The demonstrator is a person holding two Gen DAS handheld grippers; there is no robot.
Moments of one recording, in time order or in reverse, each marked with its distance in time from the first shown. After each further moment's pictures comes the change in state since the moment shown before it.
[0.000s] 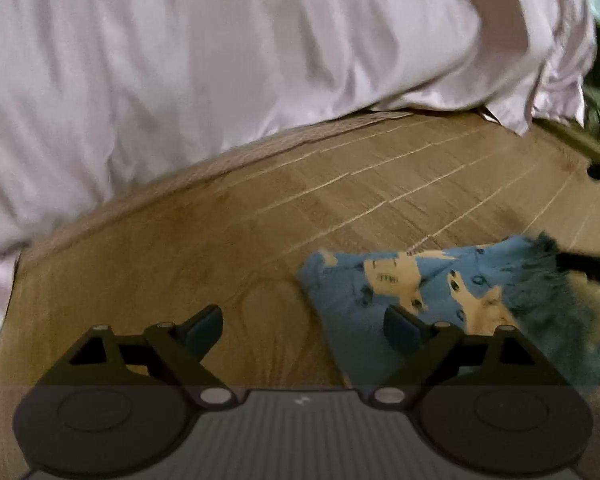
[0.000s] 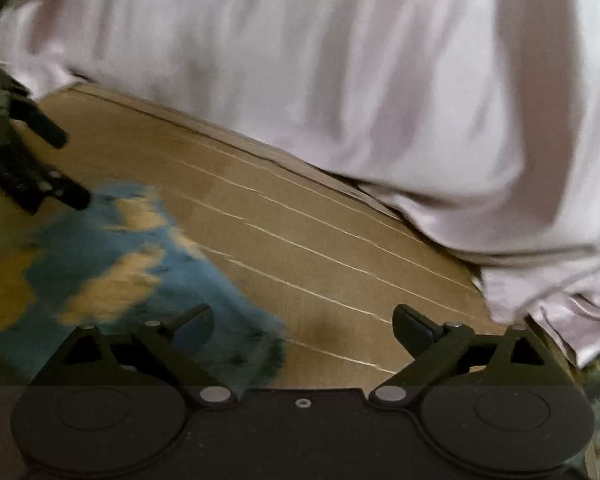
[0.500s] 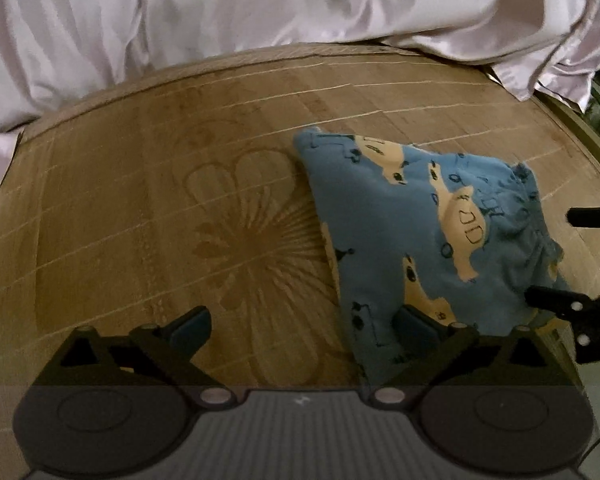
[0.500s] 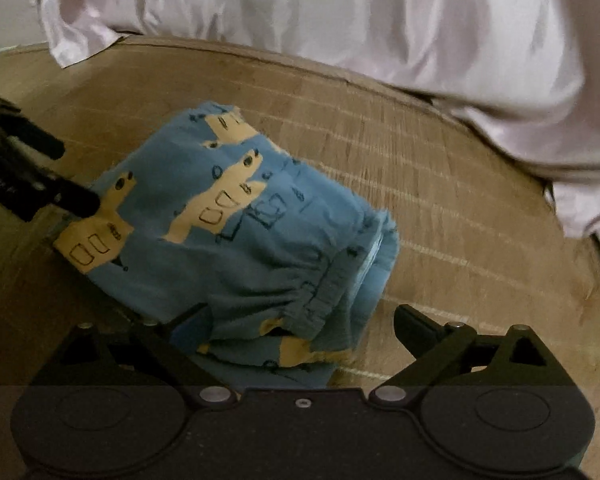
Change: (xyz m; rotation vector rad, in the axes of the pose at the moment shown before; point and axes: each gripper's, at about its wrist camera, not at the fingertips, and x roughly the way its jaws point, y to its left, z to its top) left arm -0.016 0.008 -0.050 -0.130 0.191 -0.051; right arm -0.005 0.027 -0.020 0.064 0.223 0.157
